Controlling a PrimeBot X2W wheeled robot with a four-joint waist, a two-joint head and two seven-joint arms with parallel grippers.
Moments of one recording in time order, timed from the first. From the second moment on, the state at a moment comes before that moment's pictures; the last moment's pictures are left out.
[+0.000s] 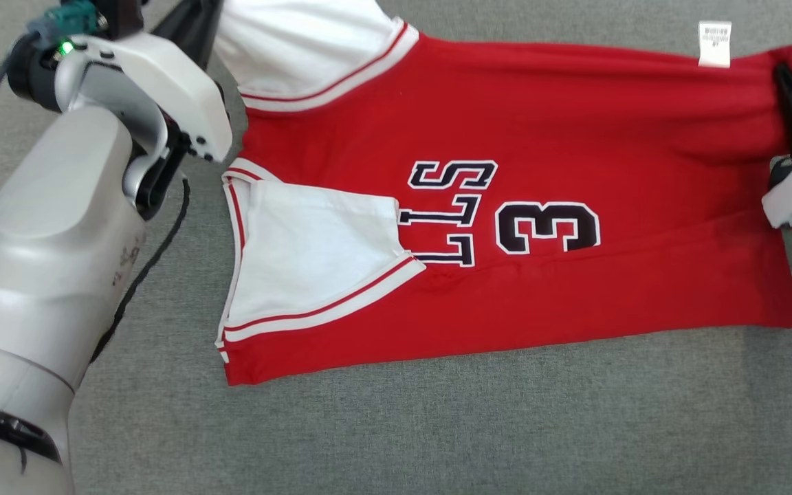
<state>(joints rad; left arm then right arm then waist) -1.16 0.25 -0.76 0.93 -0.75 -0.12 -0.15 -0.93 -0.56 0.70 0.83 0.85 0.13 -0.21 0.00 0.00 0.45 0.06</state>
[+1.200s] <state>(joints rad) -0.61 0.62 -0.94 0.16 -0.97 -0.05 0.28 -0.56 -0.80 0.92 0.54 1.00 0.13 -0.23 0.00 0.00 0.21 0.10</state>
